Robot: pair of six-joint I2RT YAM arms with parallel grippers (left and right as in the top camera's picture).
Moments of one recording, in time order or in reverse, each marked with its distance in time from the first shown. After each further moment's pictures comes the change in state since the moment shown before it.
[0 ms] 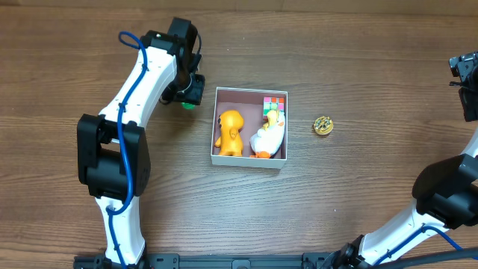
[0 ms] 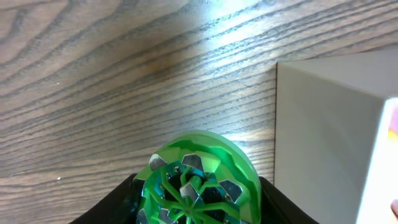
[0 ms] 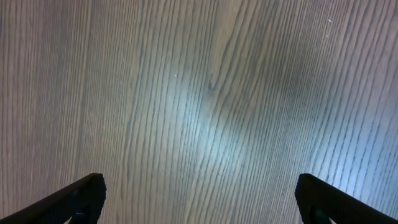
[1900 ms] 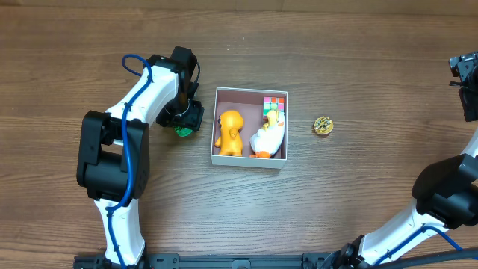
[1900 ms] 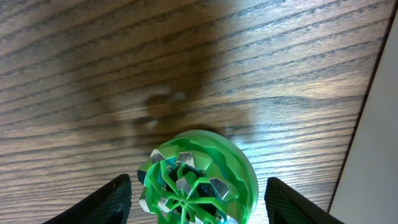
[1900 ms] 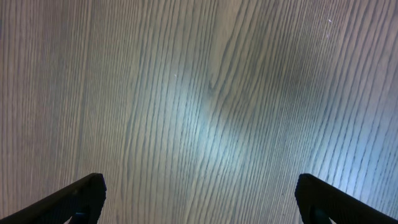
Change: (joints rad) left arm 0.000 -0.018 -0.266 0.093 -0.030 0.011; right arm 0.000 0.000 0.000 -0.001 0.000 0.001
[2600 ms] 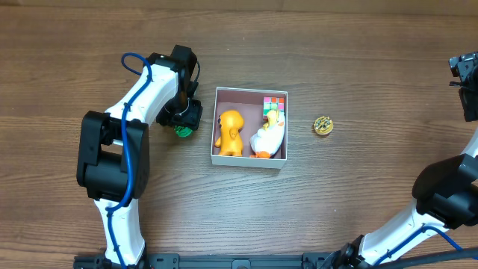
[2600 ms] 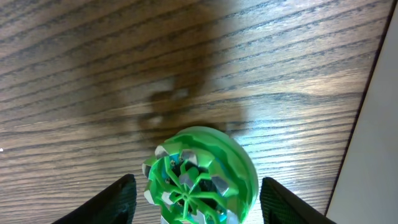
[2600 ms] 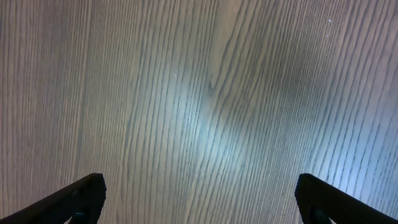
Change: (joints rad) left arm 0.000 0.000 0.015 -0.023 -0.008 0.000; right arm 0.000 0.000 0.000 0.001 0.000 0.000
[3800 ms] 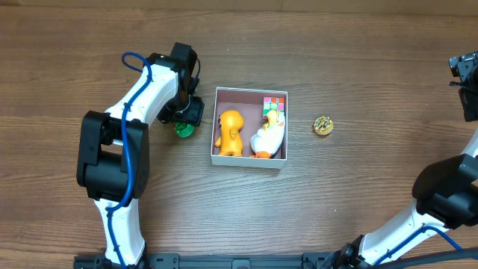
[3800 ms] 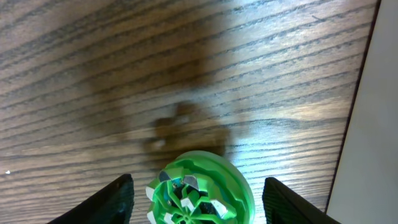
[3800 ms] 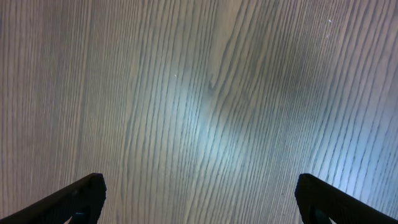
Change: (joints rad) left arm 0.000 0.000 0.001 0.053 0.000 0.000; right arm 0.000 0.000 0.000 0.000 0.000 0.000
